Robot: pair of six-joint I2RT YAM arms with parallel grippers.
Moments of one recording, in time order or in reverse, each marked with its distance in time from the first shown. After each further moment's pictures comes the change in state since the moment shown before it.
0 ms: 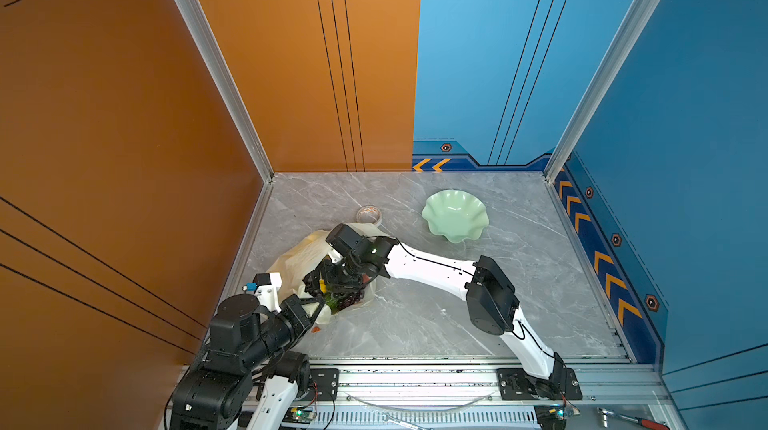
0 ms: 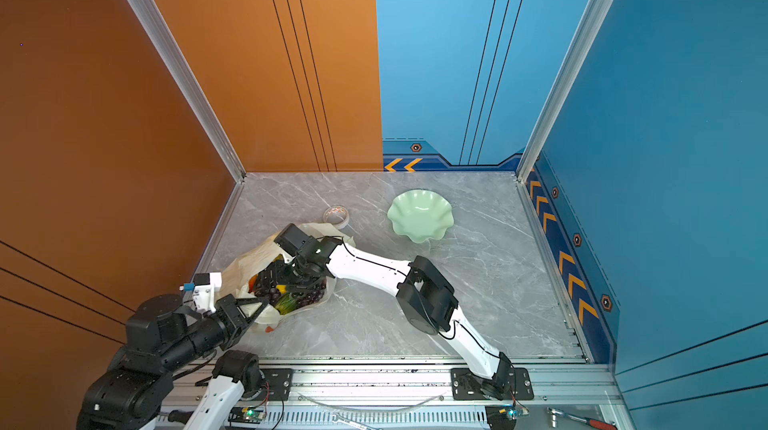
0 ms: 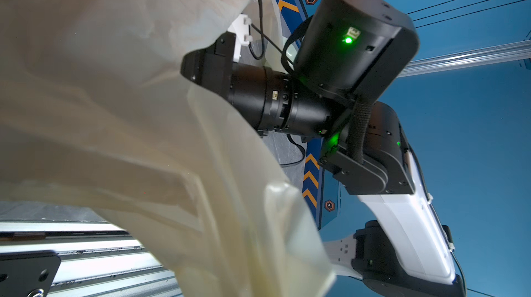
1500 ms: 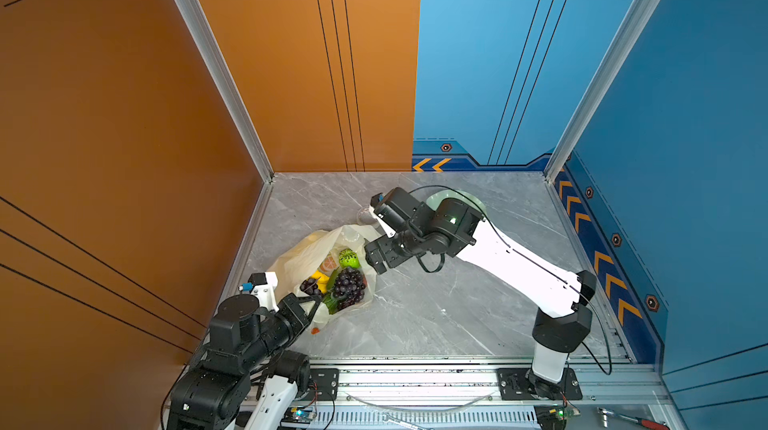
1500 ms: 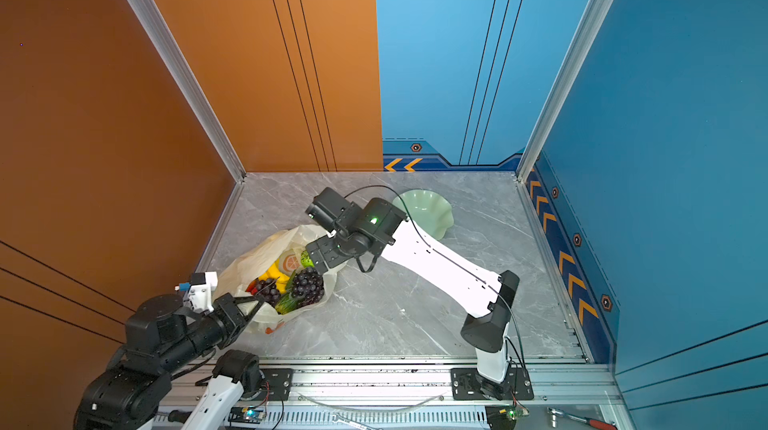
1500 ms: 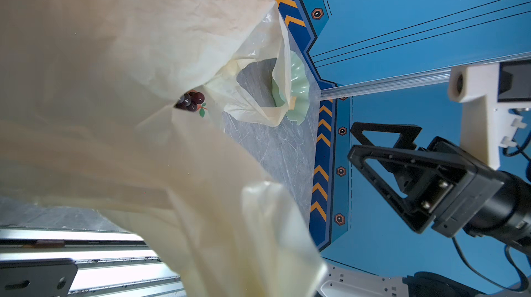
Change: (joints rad) left arm -0.032 0.001 0.003 0.002 -0.086 0.000; right arm -0.069 -0.426 0.116 -0.698 0.541 -0.527
